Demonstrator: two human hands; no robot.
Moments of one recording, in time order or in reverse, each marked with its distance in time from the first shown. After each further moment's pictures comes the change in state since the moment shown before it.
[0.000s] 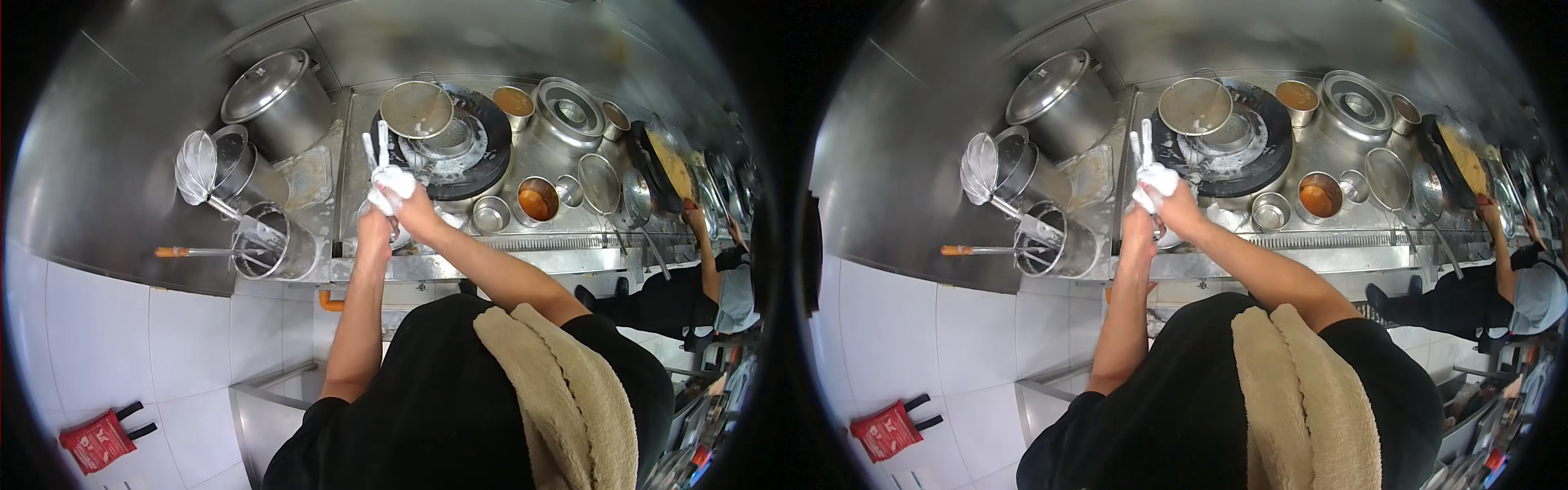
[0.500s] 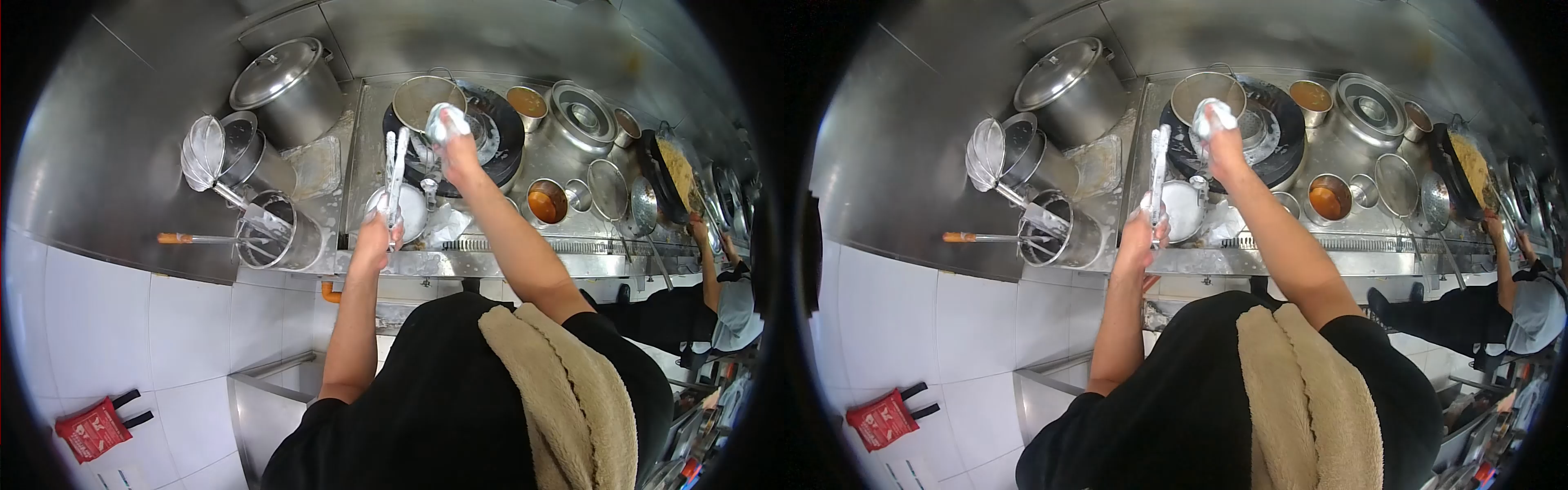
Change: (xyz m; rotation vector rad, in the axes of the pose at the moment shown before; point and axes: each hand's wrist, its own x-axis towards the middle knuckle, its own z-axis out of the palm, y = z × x) left_hand -0.023 0.007 -0.034 -0.054 -0.265 -0.069; right_hand 0.093 -0.022 -0.059 0.331 0.283 -0.133
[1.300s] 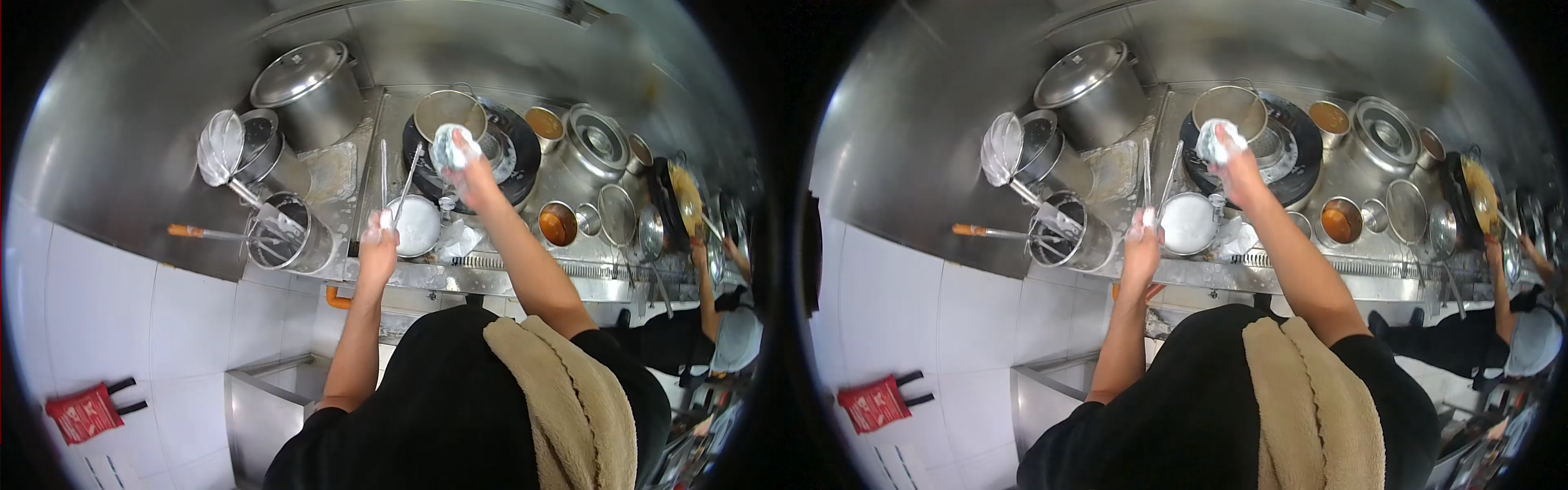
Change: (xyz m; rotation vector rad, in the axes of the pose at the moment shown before) left_hand -0.001 -0.002 -0.034 0.720 0.300 0.424; right_hand -0.026 -0.014 0.016 0.032 -0.194 0.158
